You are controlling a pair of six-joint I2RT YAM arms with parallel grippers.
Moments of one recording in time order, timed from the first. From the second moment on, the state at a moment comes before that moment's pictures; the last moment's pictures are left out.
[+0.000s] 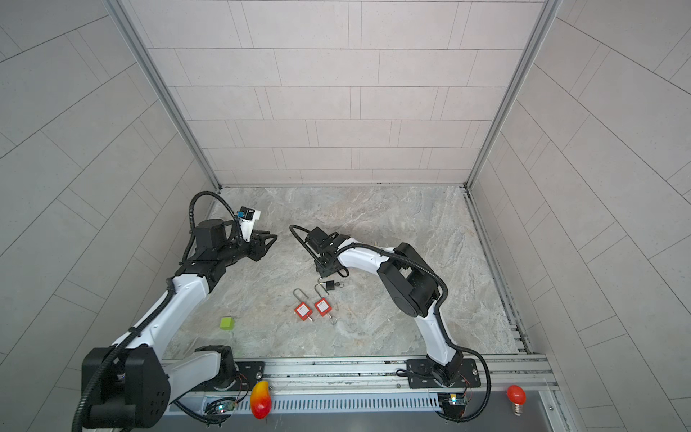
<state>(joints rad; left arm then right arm) 0.00 1.14 0.73 -0.11 0.60 0.07 0.79 2.08 1.51 -0.63 0.13 0.32</state>
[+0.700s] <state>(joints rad) 0.00 1.17 0.73 -0.11 0.66 0.11 0.76 1.82 1.31 -0.69 -0.18 -0.52</state>
